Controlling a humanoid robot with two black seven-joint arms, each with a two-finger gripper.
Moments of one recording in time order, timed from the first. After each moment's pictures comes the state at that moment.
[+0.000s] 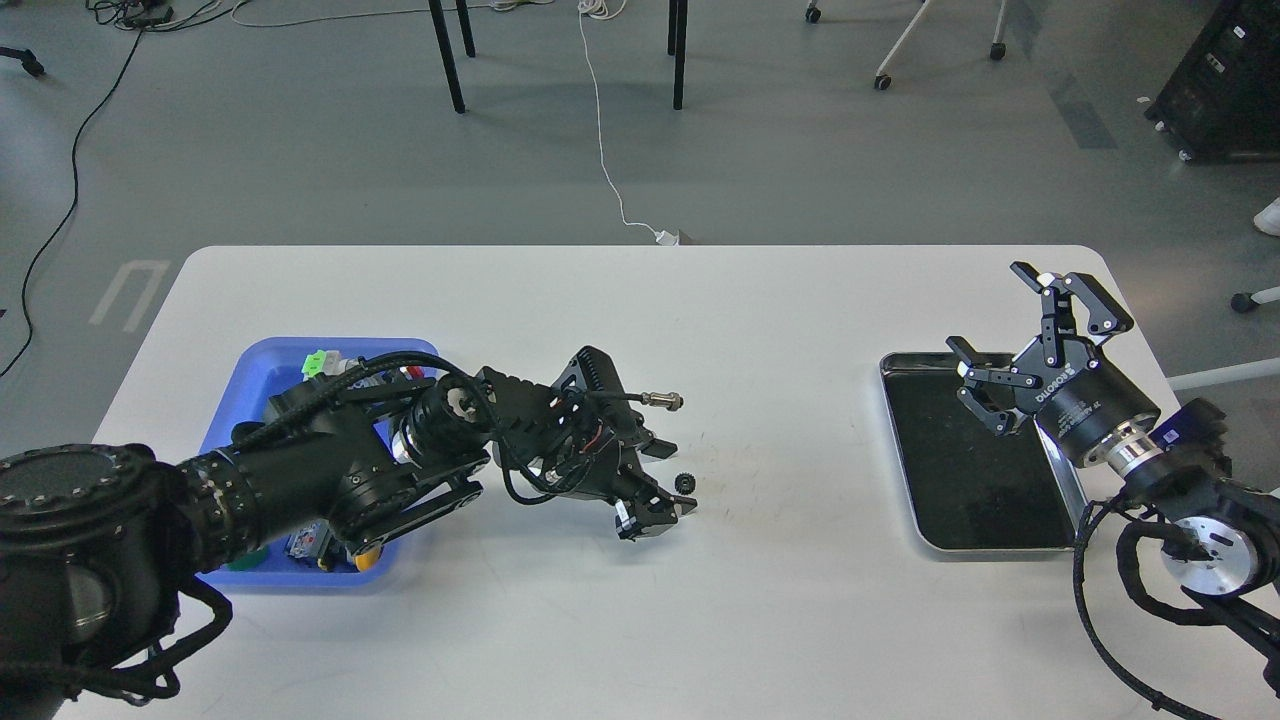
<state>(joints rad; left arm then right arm) -0.93 0.07 -0.11 -0.80 2.18 -0.17 -0.49 0.43 -0.67 0.54 1.09 -0.05 0.38 0.49</state>
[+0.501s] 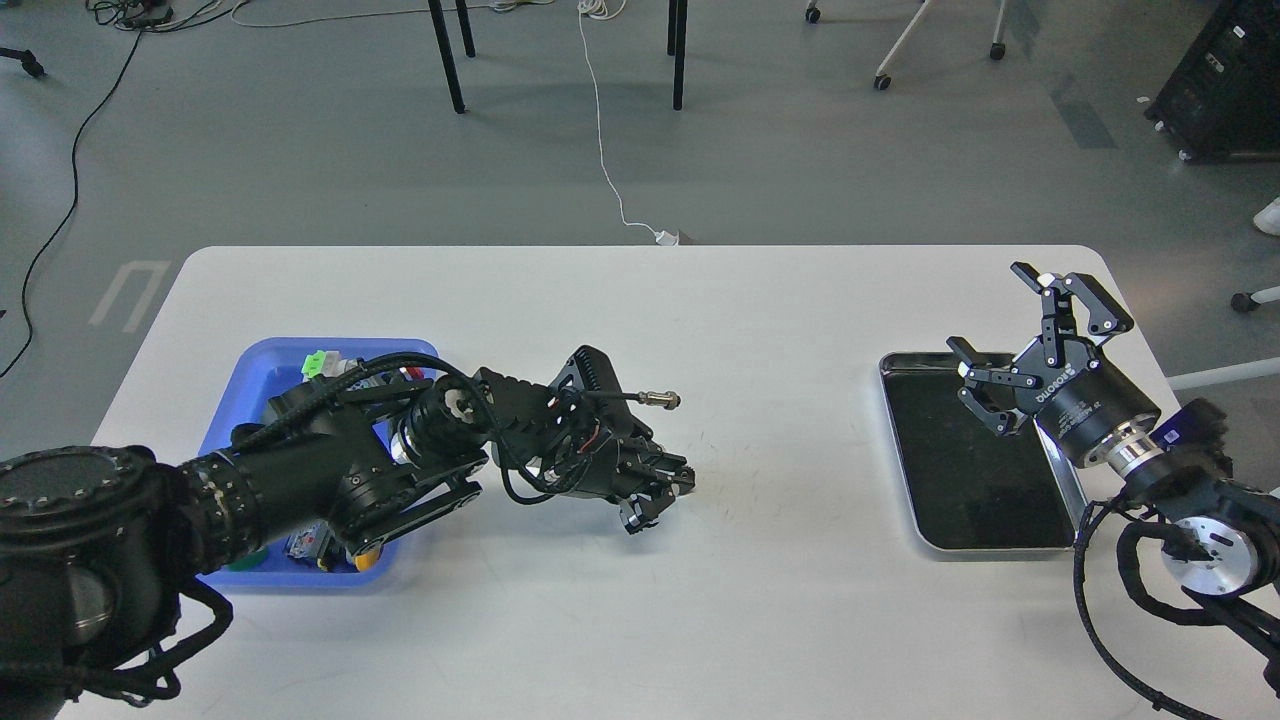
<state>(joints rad) -0.93 0.07 -0.11 -0.80 2.18 -0.15 -0.49 0.43 -0.67 0.54 1.08 -0.05 0.37 0.49</state>
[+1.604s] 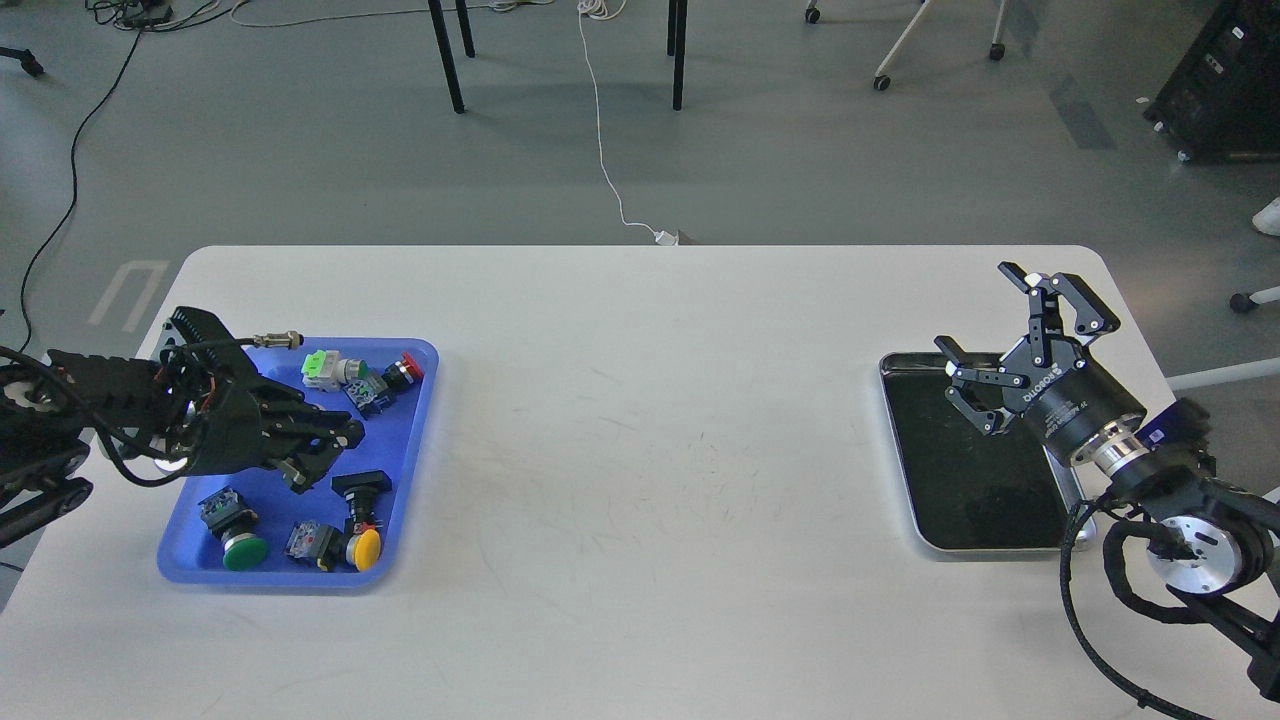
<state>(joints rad) -0.84 0.82 -0.12 -1.06 2.05 -0.14 -0.49 0.43 -0.65 0.56 1.08 -0.06 0.37 0.49</state>
